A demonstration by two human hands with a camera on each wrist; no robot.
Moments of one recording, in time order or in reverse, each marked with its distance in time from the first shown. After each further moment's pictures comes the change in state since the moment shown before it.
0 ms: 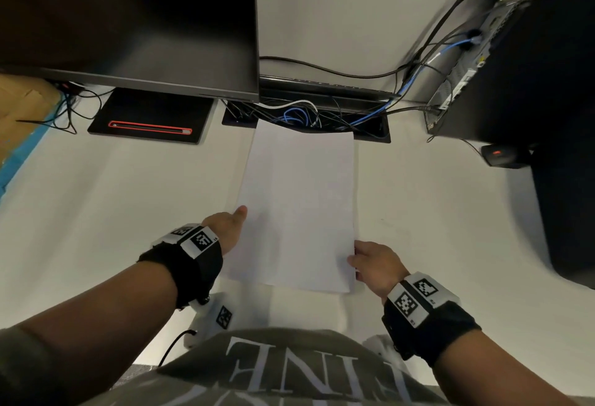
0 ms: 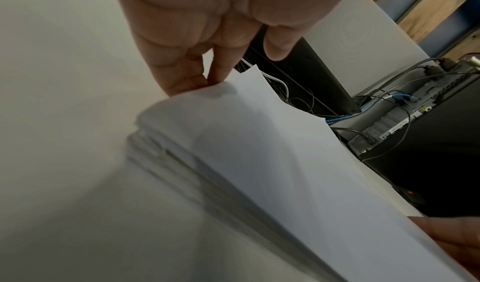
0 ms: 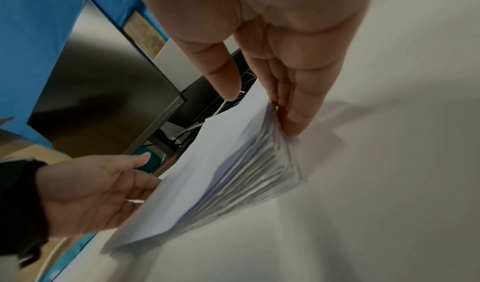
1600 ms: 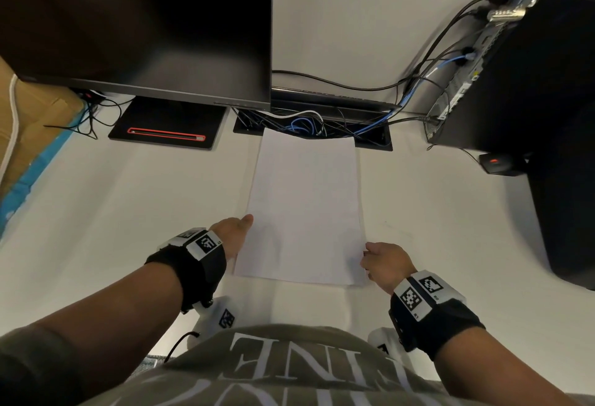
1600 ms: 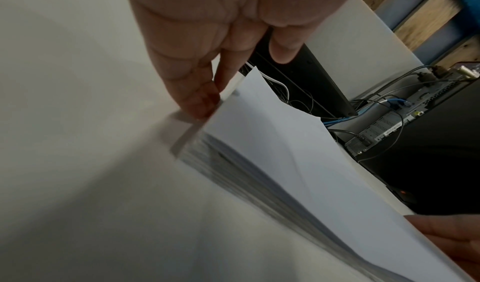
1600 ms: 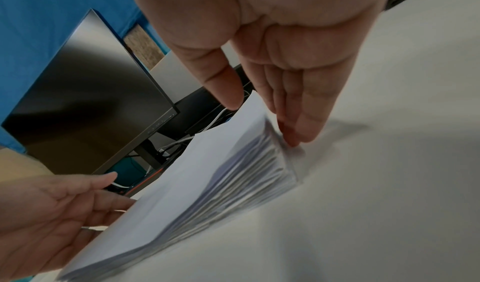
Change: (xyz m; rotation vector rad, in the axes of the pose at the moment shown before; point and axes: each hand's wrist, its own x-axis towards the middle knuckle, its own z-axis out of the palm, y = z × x) left_hand 0.001 -0.026 0.006 -0.076 -0.018 0.148; right_hand 0.002 0.008 -0.004 -0.081 0.064 0.040
